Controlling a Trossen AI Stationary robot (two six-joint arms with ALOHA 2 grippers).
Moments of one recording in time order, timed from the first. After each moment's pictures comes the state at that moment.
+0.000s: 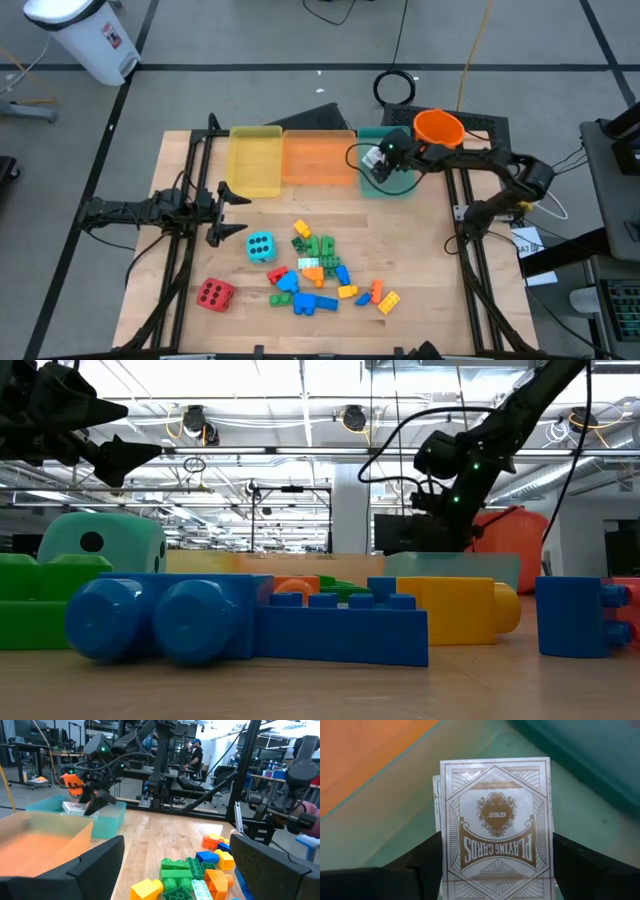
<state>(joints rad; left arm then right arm) -0.04 0.01 0.02 0.06 0.00 -0.14 -0.64 1.50 0.75 -0.18 0.16 0.13</state>
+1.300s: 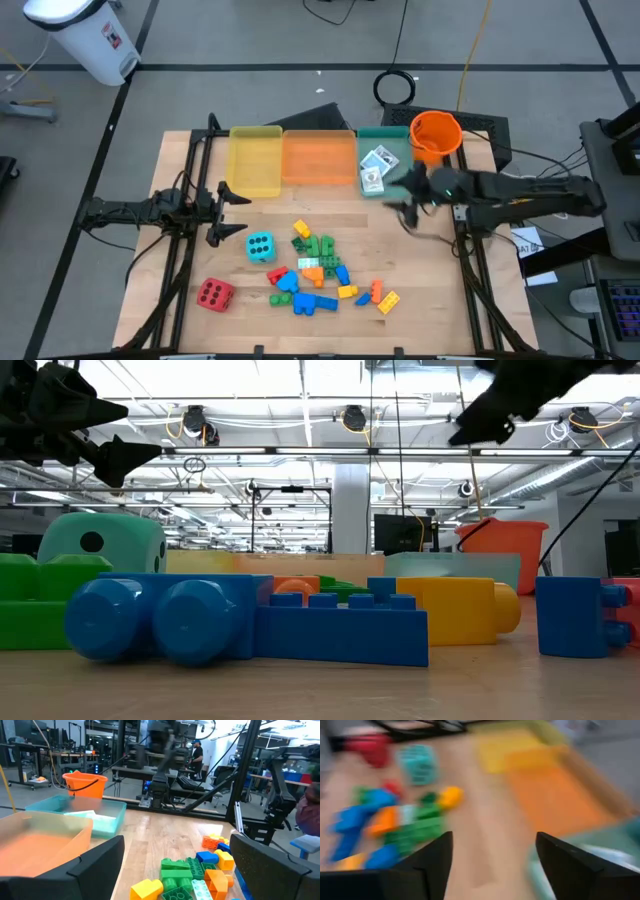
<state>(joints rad) -0.04 0.01 0.02 0.06 0.00 -0.14 0.01 0.78 0.69 -0.39 0.16 0.15</state>
